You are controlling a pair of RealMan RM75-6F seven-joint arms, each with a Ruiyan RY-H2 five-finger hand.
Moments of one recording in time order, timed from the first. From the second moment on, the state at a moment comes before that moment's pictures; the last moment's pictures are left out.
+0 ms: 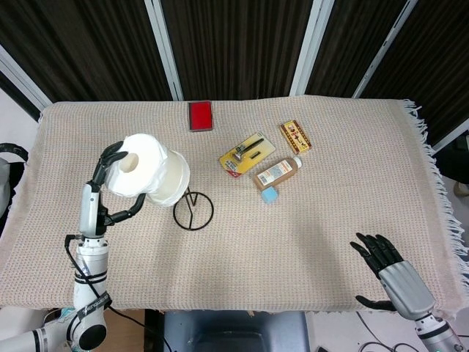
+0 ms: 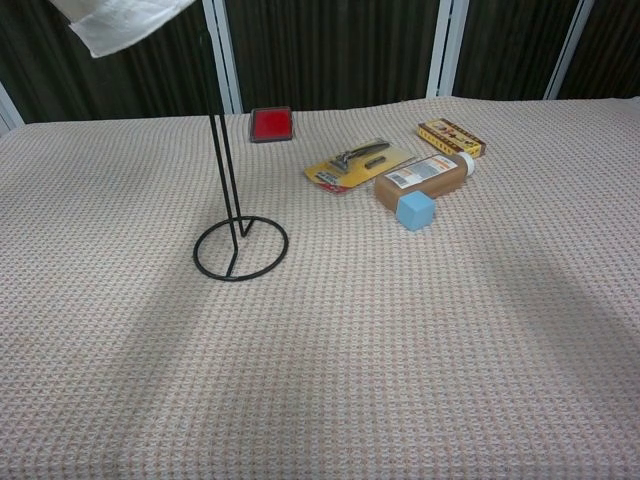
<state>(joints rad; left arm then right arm) -0.48 -1.55 -0.39 -1.71 1.48 1.53 -0.37 0.11 -1.05 -0.13 -1.63 -1.83 1.49 0.07</state>
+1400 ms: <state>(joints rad) -0.58 -1.58 -0.36 -1.66 1.44 1.42 -0.26 0.11 -1.05 -0.13 -1.64 -1.83 1.49 0.08</state>
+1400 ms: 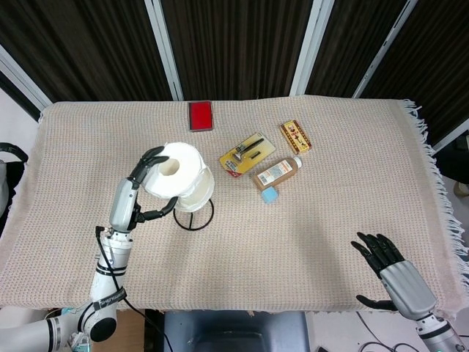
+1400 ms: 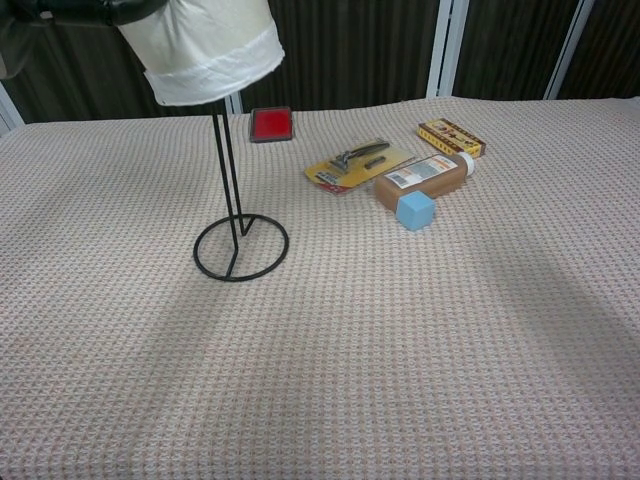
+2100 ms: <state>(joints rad) -0.55 -1.51 -0.30 -1.67 1.51 1.45 -0.26 0.10 -1.04 -0.13 -1.64 -1.84 1.50 0.08</state>
